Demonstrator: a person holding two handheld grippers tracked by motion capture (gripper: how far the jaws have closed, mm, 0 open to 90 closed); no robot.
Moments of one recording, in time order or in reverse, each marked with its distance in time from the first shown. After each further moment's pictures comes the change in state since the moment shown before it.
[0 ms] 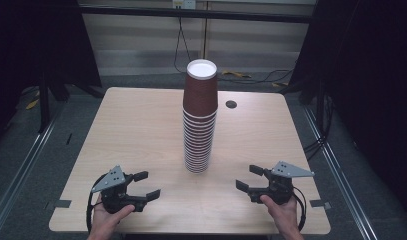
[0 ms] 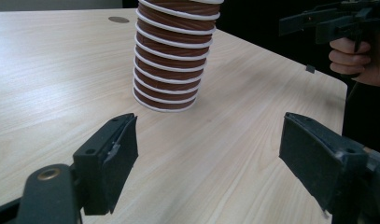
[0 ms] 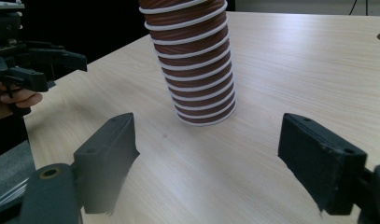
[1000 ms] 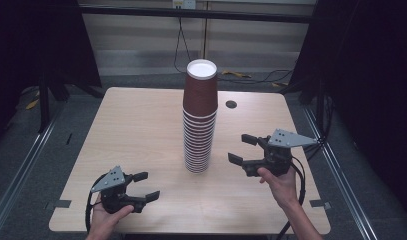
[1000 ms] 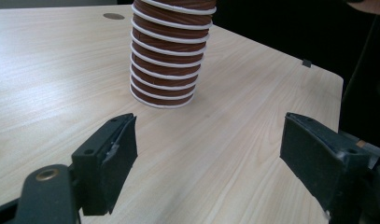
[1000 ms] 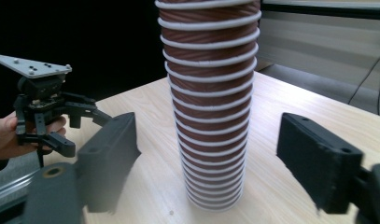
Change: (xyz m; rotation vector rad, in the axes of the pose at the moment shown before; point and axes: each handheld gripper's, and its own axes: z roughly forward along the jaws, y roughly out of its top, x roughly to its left) left arm 0.002 -0.001 -0.001 0.015 -0.012 0.012; right arm 0.016 0.100 0.006 -0.079 0.069 -0.178
